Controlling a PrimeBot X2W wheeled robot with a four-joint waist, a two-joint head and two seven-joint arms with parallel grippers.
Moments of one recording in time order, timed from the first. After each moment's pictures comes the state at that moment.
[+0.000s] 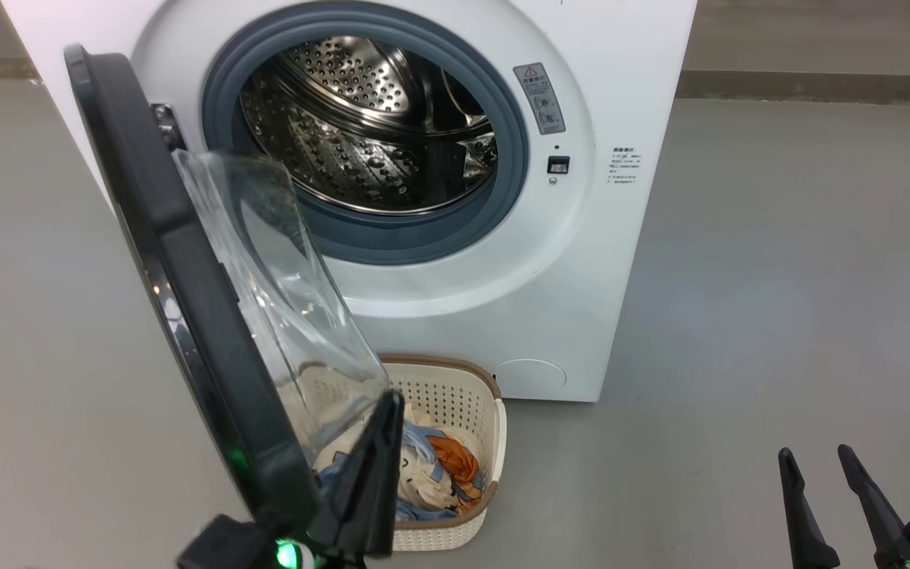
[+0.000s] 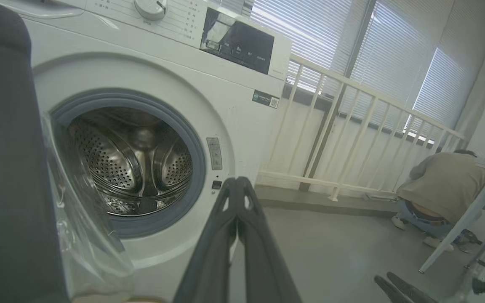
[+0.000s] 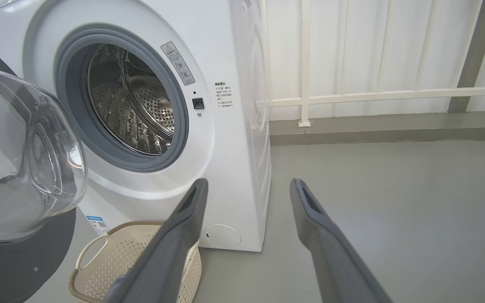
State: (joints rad) left arm 0.05 0.05 -0.45 -0.48 -0.37 0.07 -0.10; right arm 0.15 -0.11 -0.13 0.05 0.25 0.13 -0.25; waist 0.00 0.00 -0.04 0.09
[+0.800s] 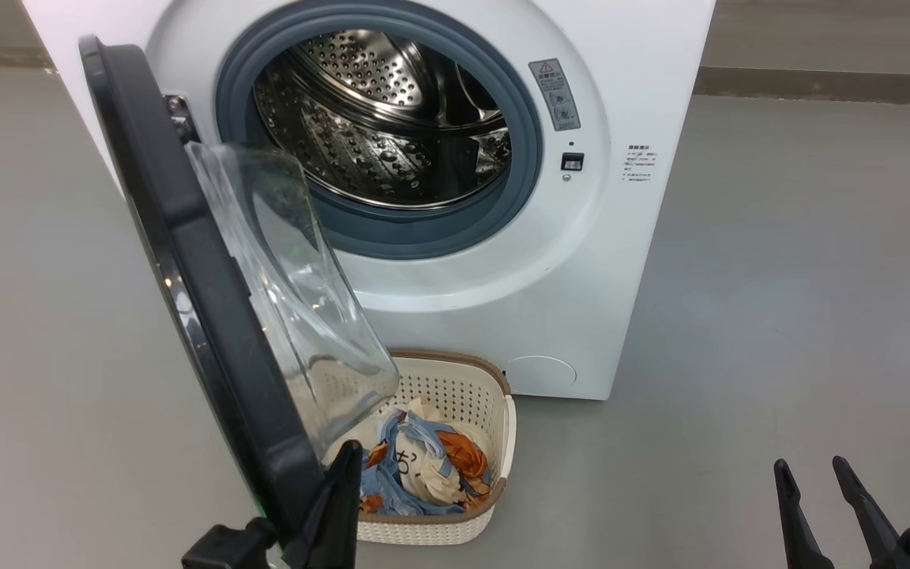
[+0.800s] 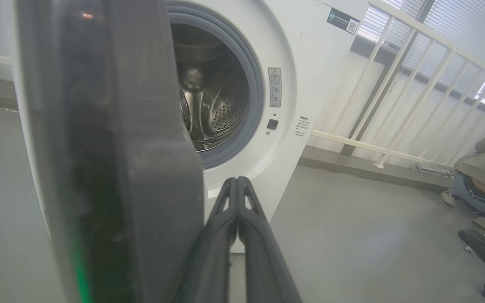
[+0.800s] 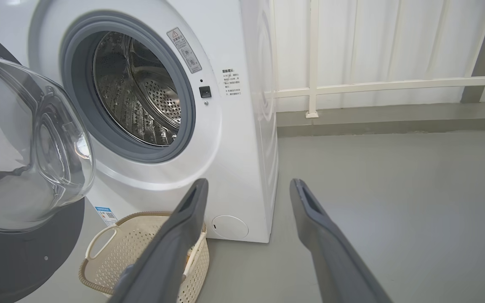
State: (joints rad) left arm 0.08 0.05 -0.38 -0.13 -0.40 0.22 -0.17; right arm 0.17 -0.10 -0.12 0.06 0.25 0.13 -0.25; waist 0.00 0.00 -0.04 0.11
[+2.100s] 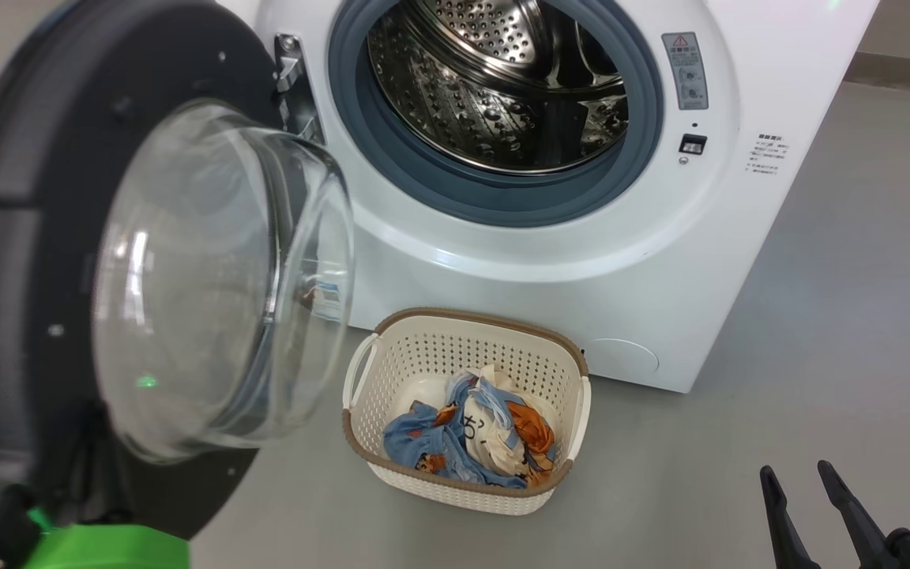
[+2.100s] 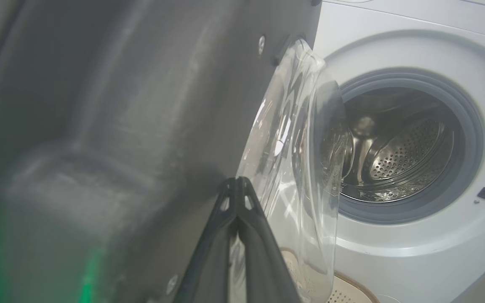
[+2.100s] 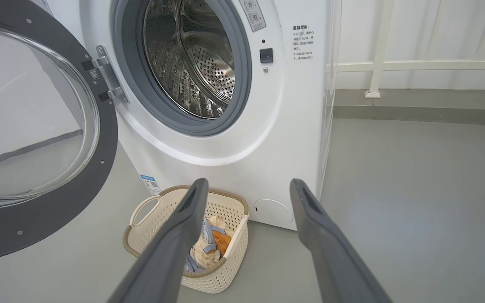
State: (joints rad) left arm 0.00 0.14 -0.03 0.00 -0.47 0.32 -0.24; right arm 0.17 -0.12 -0.08 0.07 0.26 0.13 -0.25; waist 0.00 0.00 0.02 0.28
